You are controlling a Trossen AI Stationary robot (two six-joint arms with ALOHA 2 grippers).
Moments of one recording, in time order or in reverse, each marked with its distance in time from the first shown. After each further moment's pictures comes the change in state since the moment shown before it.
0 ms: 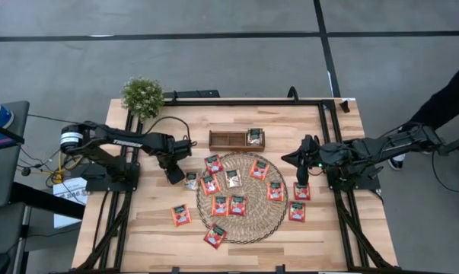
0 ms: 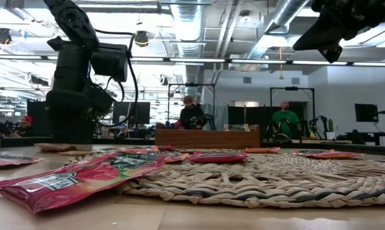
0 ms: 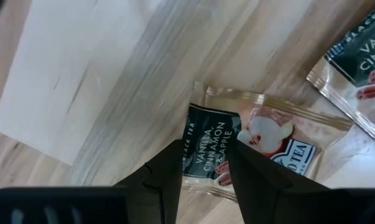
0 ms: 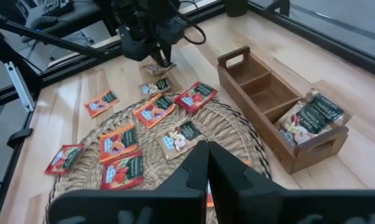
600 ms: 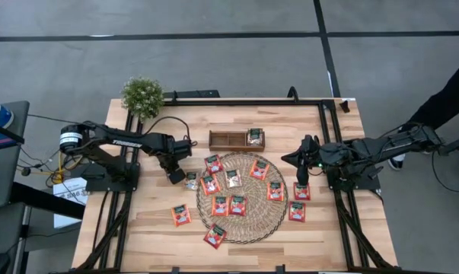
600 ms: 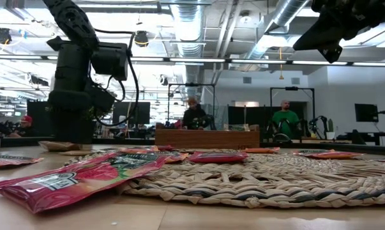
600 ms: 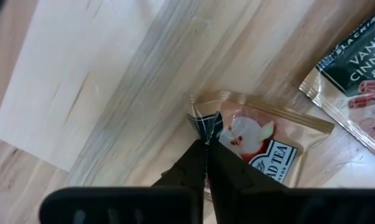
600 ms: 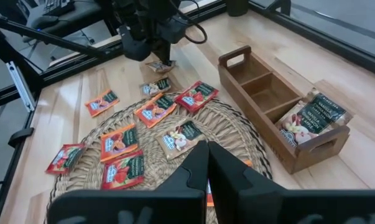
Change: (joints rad) left arm 0.000 0.003 0.008 0.009 -0.017 -0.015; right arm 0.000 0.000 0.000 0.000 -0.003 0.000
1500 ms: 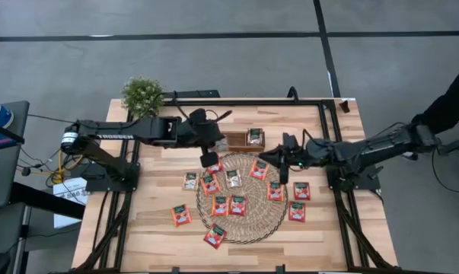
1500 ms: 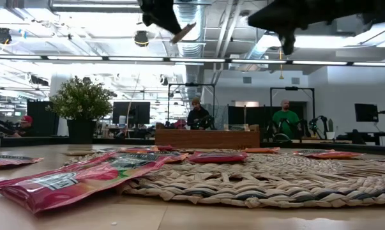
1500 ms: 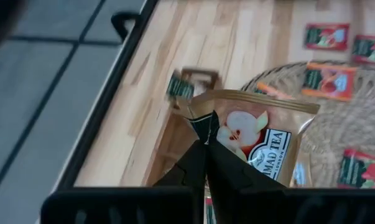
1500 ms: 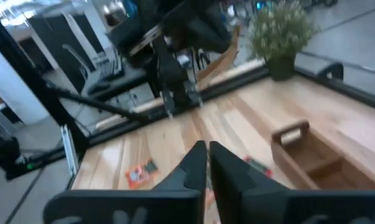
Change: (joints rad) left arm -0.194 -0.001 0.730 0.093 -0.356 0.378; right arm -0.118 0.331 0.001 0.675 -0.159 -0.104
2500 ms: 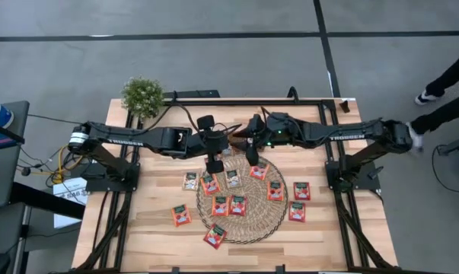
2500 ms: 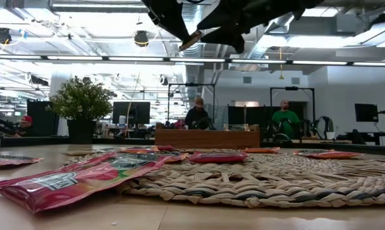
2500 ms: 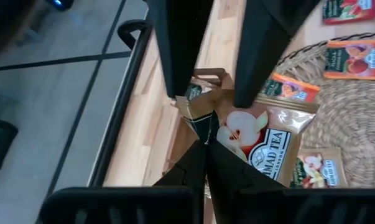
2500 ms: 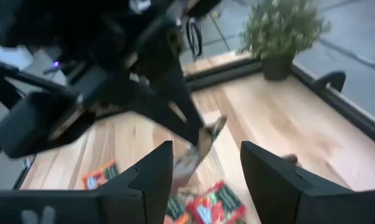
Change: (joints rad) left arm -0.073 0.085 0.000 0.052 -0.147 0.105; right arm -0.226 0.405 0.464 -0.260 -0.253 -0.158
